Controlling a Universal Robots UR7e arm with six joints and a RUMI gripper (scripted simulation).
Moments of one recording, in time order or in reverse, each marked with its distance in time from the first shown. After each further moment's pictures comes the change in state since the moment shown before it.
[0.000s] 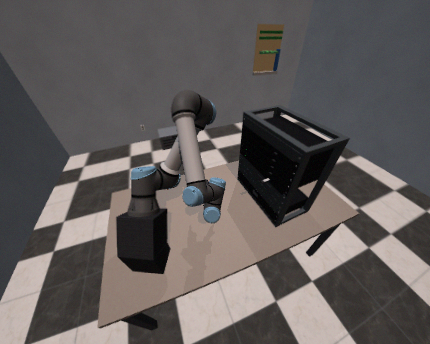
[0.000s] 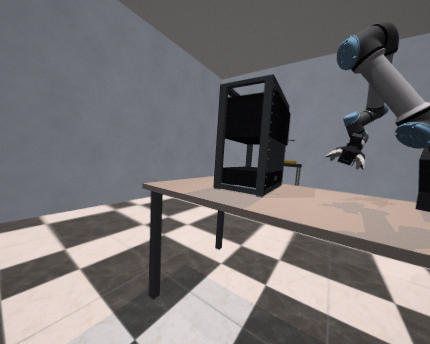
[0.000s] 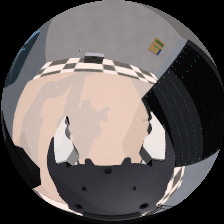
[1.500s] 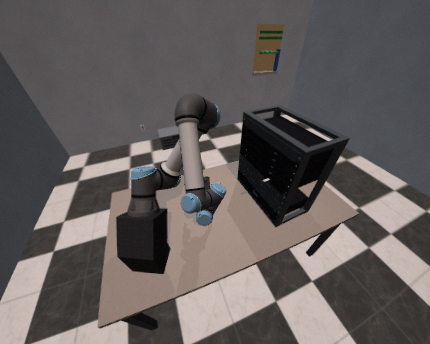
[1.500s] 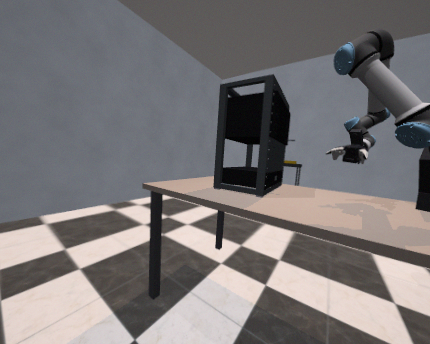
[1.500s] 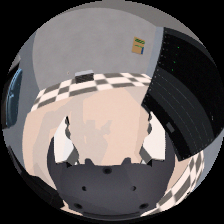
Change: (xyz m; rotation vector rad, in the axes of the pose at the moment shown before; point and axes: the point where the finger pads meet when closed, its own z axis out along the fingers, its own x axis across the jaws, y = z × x) arm 0.007 -0.043 0.010 0.168 0.106 0.266
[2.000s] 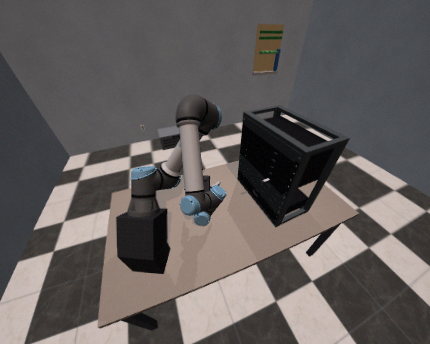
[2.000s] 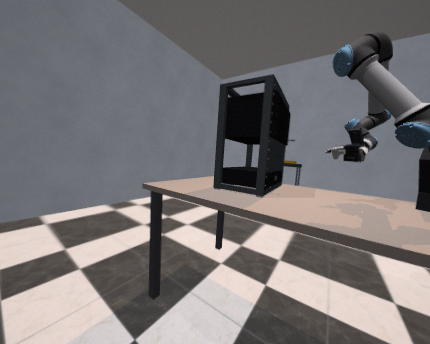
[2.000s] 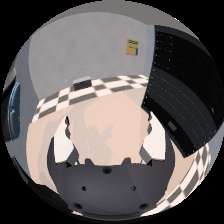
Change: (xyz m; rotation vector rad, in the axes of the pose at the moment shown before) arm 0.002 -0.014 0.004 0.058 0.037 0.090
